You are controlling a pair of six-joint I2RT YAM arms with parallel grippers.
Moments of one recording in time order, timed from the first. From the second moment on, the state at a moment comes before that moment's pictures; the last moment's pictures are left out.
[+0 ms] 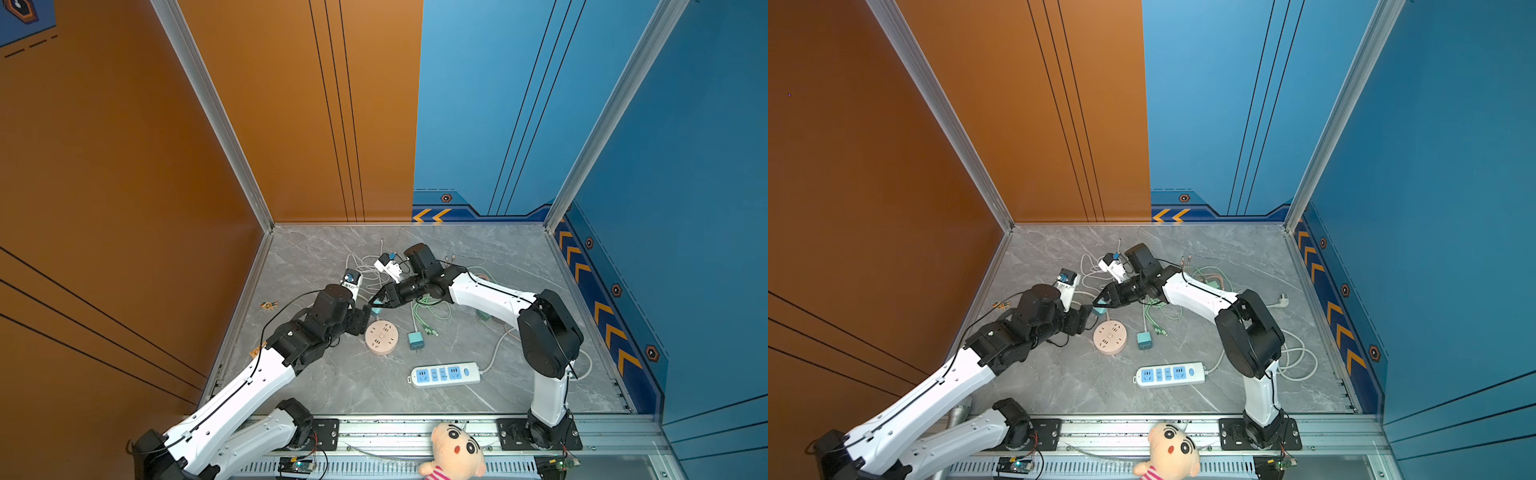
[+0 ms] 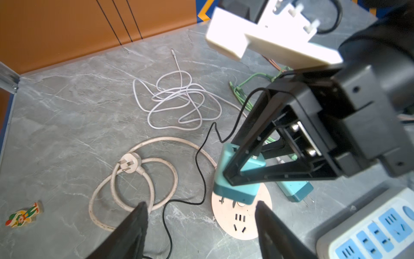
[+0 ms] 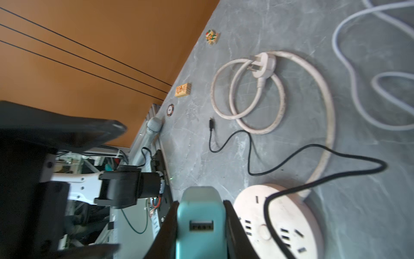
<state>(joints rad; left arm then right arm) -0.60 0.90 0.83 -0.57 -0.24 -0.19 0.72 1.93 1.47 -0.32 -0.75 0.35</state>
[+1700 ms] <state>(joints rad) -0.31 1.05 0.79 -0.65 -0.17 -0.50 0.90 1.93 1.47 -0.58 -0.11 0.07</state>
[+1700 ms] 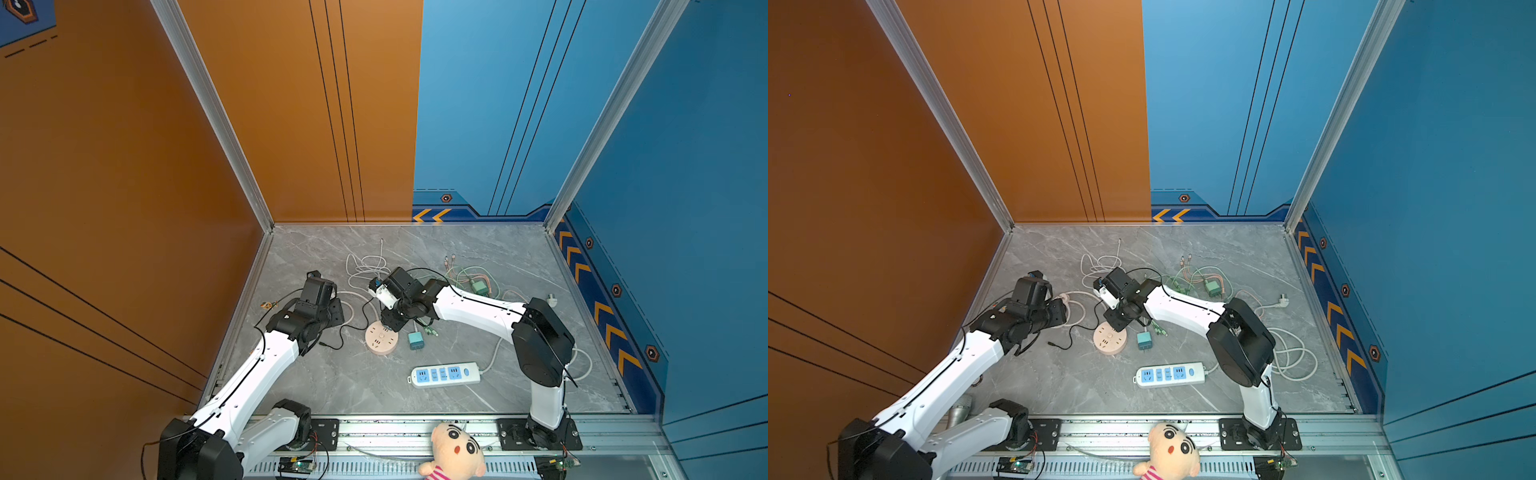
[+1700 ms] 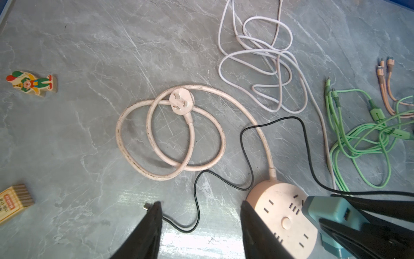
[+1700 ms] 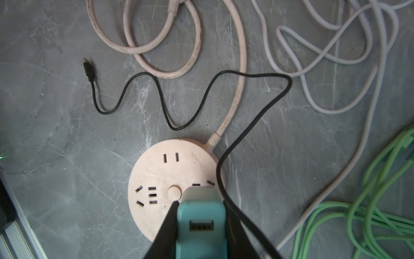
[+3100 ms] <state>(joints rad) -0.27 1.02 0.77 -0.66 -0.17 -0.51 0.92 1.93 1.41 -0.47 -0.10 0.05</state>
